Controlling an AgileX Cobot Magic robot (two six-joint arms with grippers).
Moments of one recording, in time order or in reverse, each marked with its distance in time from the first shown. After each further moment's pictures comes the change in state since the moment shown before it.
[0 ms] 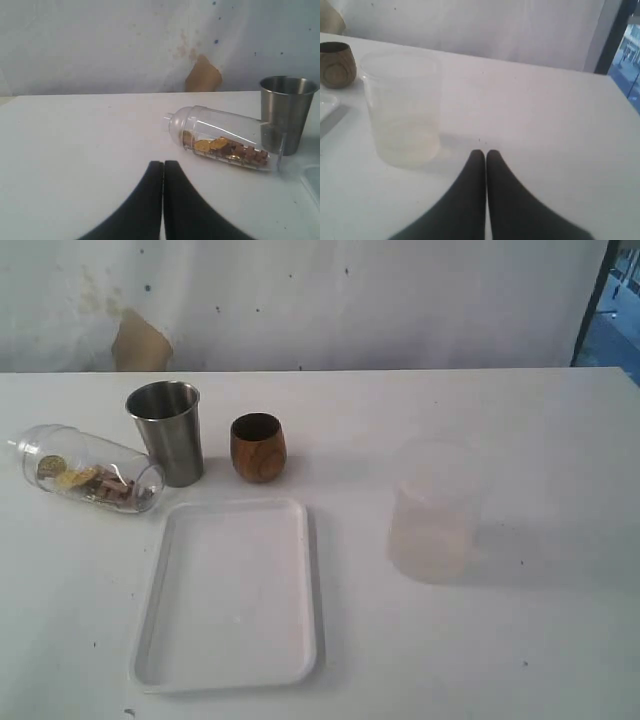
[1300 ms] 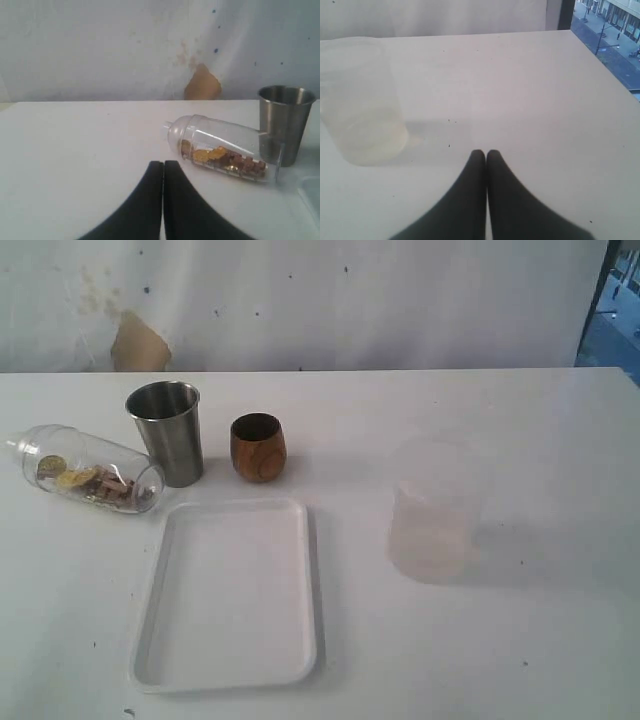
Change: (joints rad) left arm 0.000 0.000 0.000 -0.016 -0.037 -0.003; right arm -0.125 -0.002 0.004 -0.068 0.066 0.184
